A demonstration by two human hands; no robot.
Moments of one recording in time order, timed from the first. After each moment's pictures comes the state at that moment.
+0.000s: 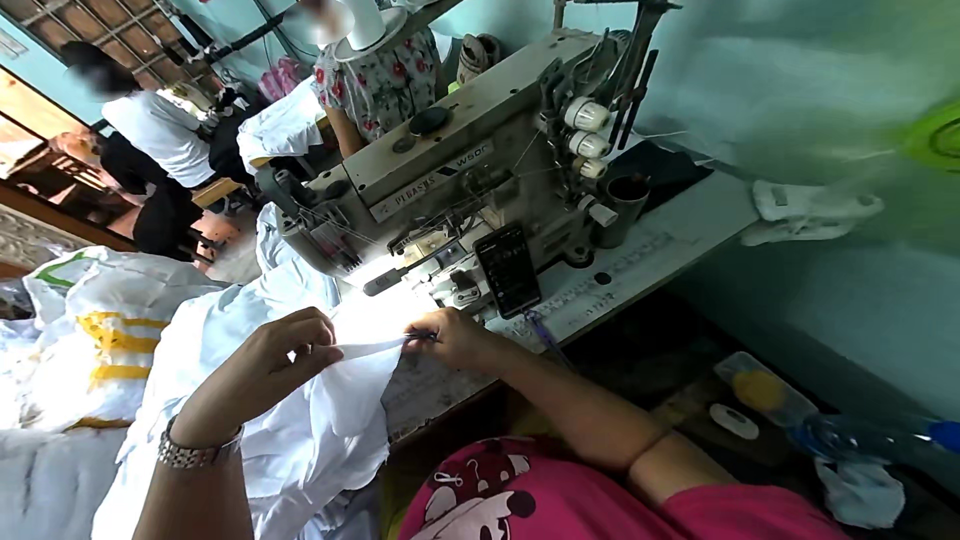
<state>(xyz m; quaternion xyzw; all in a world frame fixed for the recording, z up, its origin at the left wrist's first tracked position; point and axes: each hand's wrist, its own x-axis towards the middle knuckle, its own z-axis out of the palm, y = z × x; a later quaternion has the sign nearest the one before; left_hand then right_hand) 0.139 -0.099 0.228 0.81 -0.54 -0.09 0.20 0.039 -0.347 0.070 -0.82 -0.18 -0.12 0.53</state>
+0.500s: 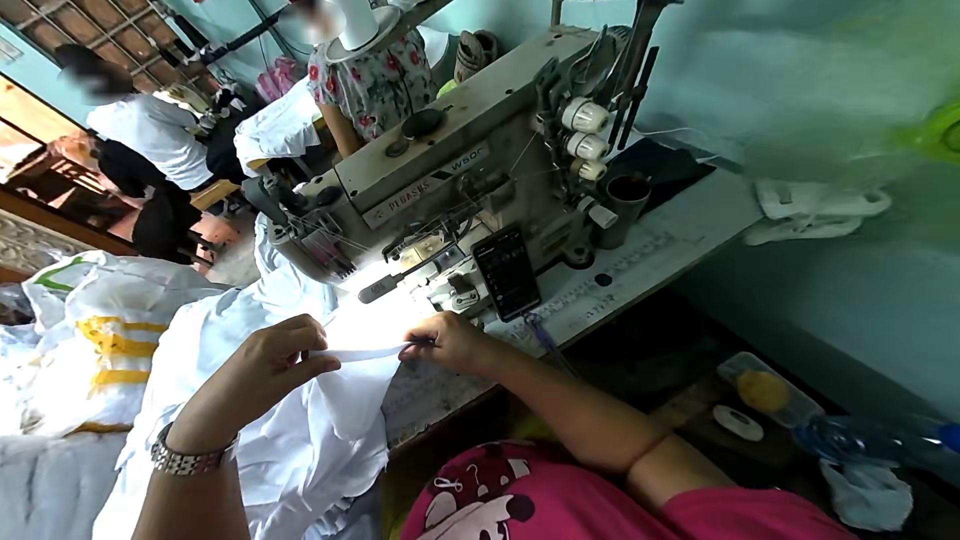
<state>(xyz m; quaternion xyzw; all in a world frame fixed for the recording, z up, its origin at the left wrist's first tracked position) 0.147 -0.096 0.220 0.82 -0.53 -0.07 0.19 0.043 -0.347 0.062 -0.80 -0.19 -0.14 0.54</state>
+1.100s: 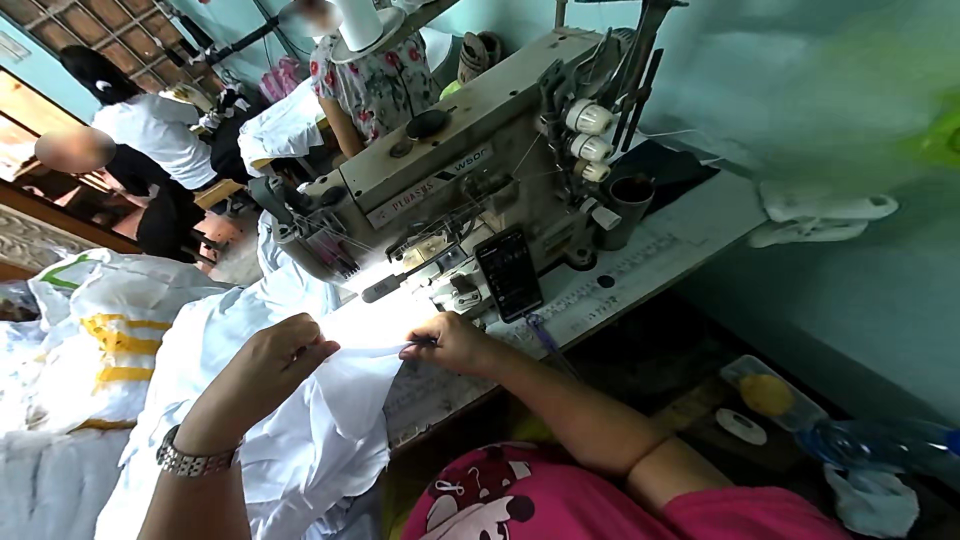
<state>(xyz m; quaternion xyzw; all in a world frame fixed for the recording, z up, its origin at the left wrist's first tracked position) 0.141 -0.097 0.218 0.86 -0.50 -0.02 0.13 0.042 -0.346 0.066 -0.81 -0.17 -0.12 0.55</state>
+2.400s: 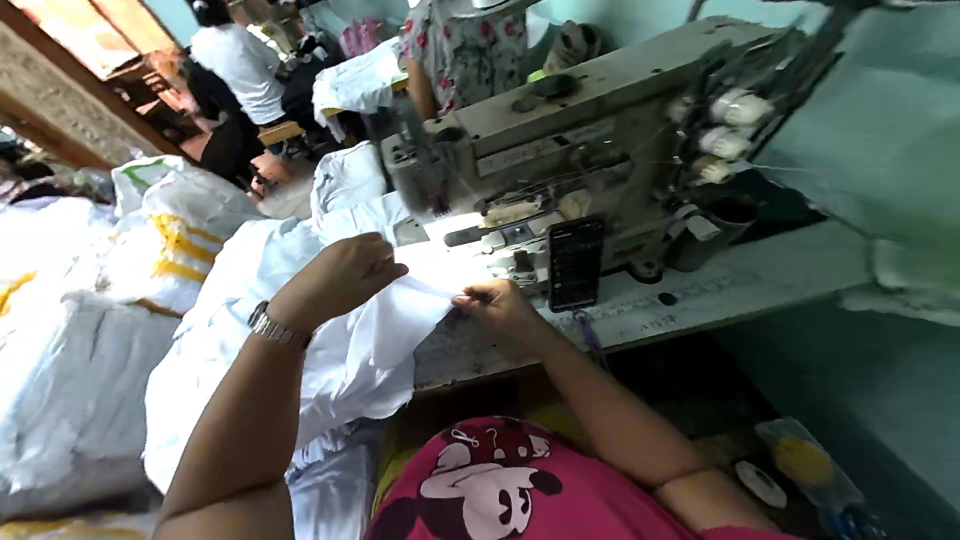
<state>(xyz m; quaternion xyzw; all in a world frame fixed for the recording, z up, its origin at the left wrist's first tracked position) 0.133 -0.097 0.234 0.86 -0.49 -0.01 0.10 0.044 -0.333 0.063 -0.79 -0.14 -0.16 0.57</state>
